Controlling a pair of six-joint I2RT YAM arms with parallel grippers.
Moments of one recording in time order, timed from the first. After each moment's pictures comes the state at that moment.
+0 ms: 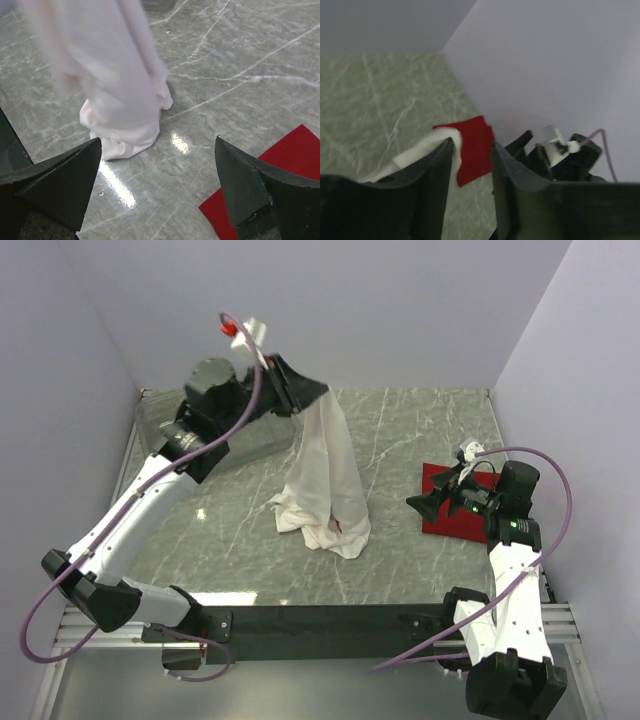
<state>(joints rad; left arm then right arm) -0.61 1.35 1.60 -0.18 0.25 -0.70 -0.26 0.79 0.70 -0.43 -1.03 -0.30</state>
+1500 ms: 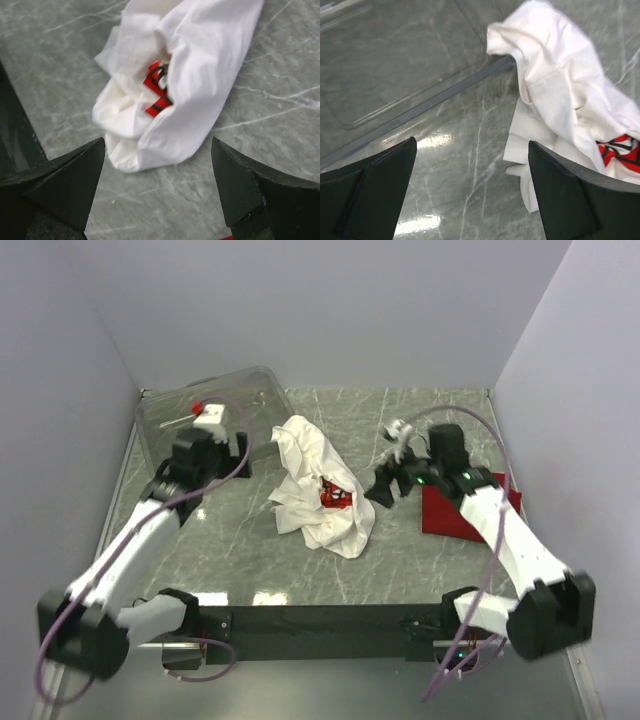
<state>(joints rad) -0.31 1.17 0.95 -0.28 -0.07 -0.18 0.22 1.10 0.90 -0.47 -0.73 -0.30</state>
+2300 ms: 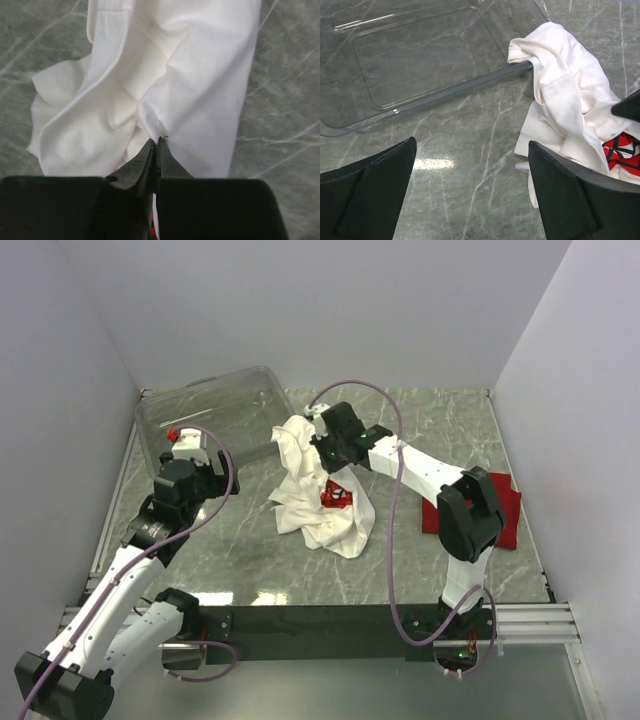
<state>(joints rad) -0.36 0.79 0.73 -0.28 -0.26 -0.24 0.64 1.86 1.48 -0.47 -0.05 0.03</state>
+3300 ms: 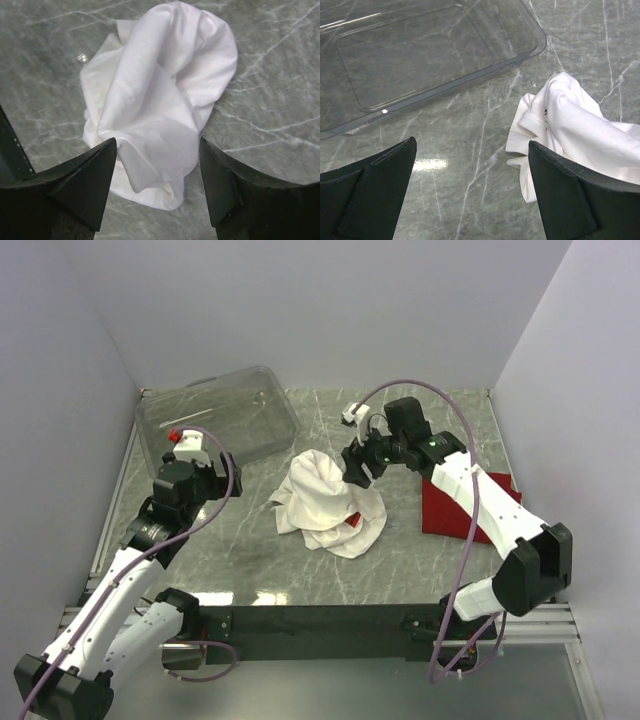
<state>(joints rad) -0.36 0.77 0.72 -0.28 -0.21 -0.25 0.47 1.41 1.27 -0.62 -0.49 -0.35</state>
